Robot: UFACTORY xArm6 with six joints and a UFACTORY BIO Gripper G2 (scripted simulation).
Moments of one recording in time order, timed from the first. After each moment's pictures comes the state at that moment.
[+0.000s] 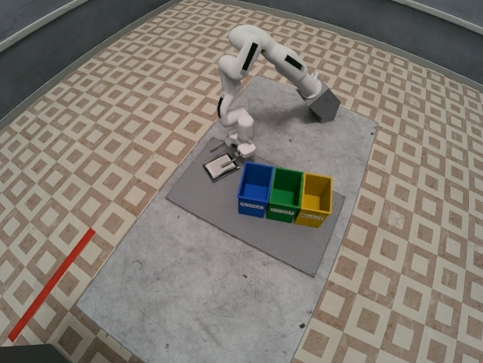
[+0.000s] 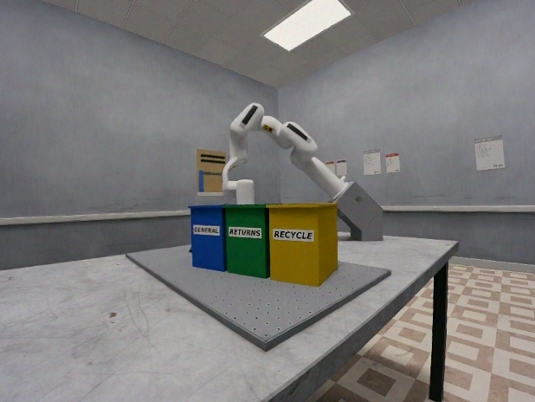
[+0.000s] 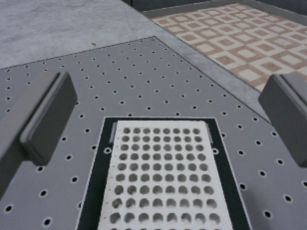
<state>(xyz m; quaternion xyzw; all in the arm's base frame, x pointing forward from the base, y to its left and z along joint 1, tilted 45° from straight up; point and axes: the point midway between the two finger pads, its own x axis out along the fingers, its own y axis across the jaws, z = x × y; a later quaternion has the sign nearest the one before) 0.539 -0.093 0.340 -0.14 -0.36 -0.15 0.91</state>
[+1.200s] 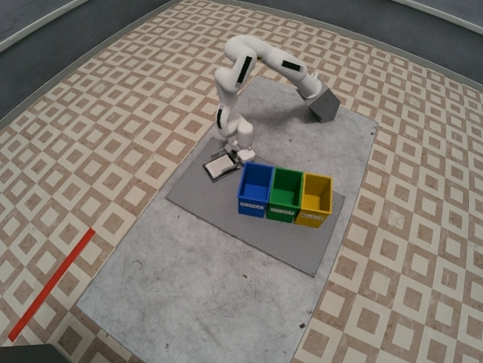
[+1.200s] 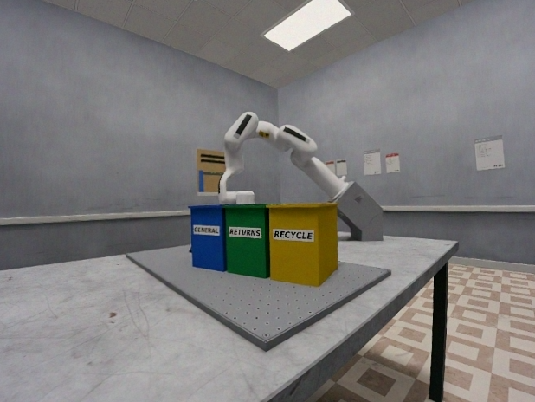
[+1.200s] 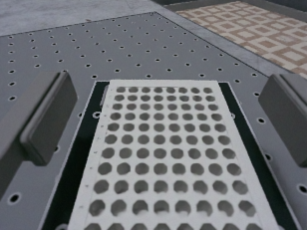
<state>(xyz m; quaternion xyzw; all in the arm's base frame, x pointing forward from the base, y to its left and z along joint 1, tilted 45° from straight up) 0.568 -0.110 0.307 -0.14 -0.36 -0.15 0.91</state>
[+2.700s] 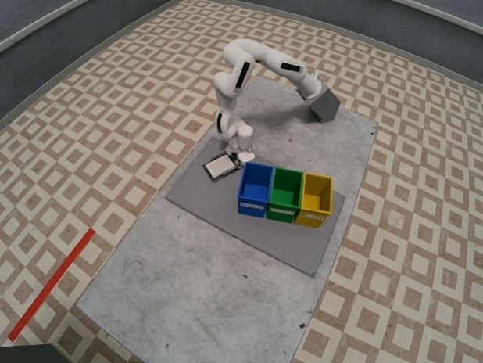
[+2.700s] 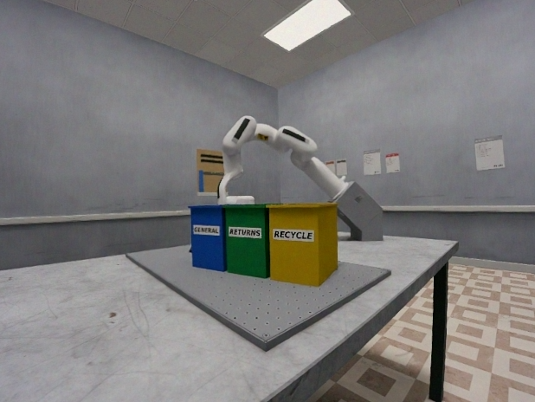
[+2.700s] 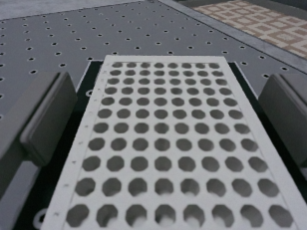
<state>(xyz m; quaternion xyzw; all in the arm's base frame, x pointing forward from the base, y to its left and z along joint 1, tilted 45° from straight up) 0.581 -0.117 0.293 -0.14 -0.36 -0.15 0.91</state>
